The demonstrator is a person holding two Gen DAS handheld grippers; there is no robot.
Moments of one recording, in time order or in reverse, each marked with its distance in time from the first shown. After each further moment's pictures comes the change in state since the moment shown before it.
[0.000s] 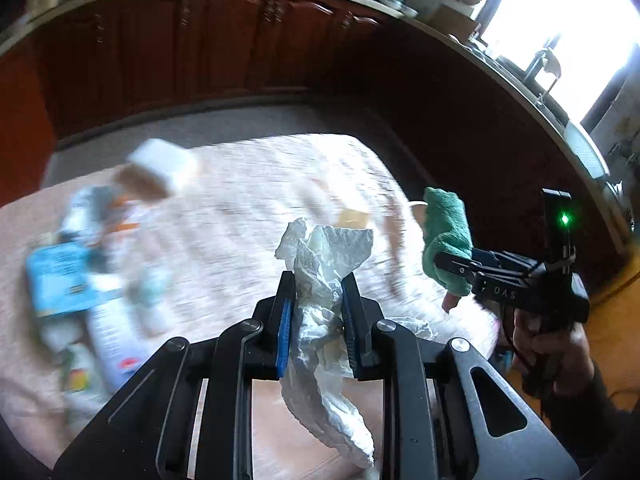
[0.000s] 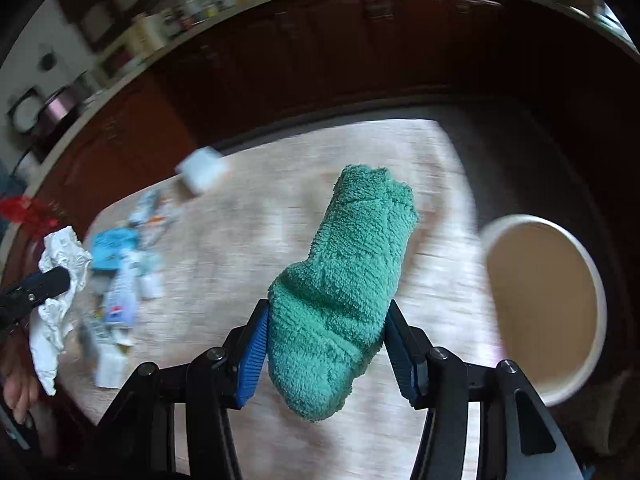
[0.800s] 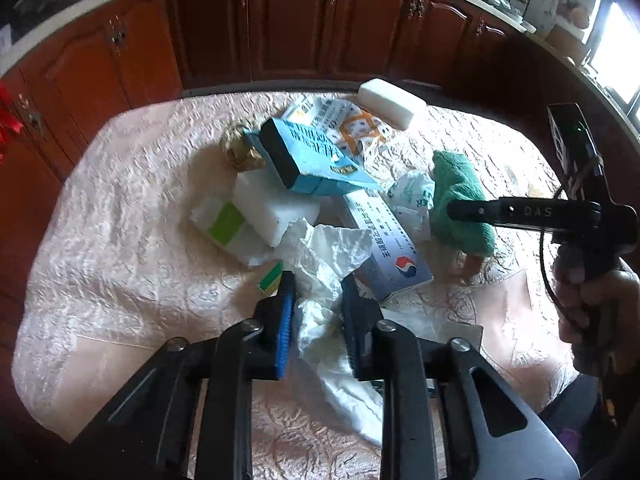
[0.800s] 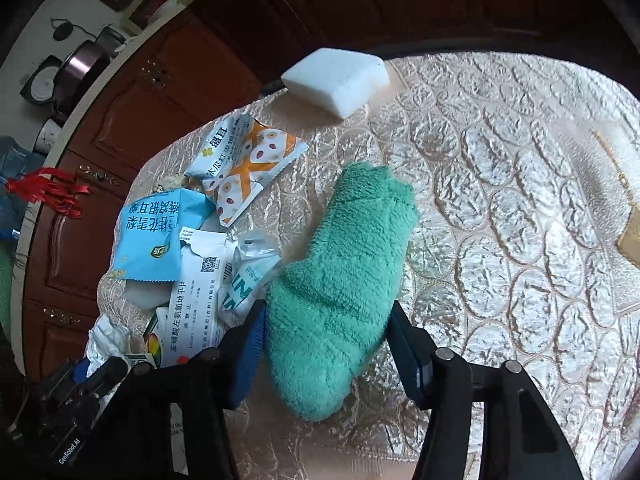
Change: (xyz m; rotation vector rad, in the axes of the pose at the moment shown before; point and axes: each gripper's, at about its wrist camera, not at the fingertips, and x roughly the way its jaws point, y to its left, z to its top) left arm -0.066 0.172 -0.113 -0.185 -0.022 0.395; right arm 0.155 0.218 0.018 -0.090 0.242 0.298
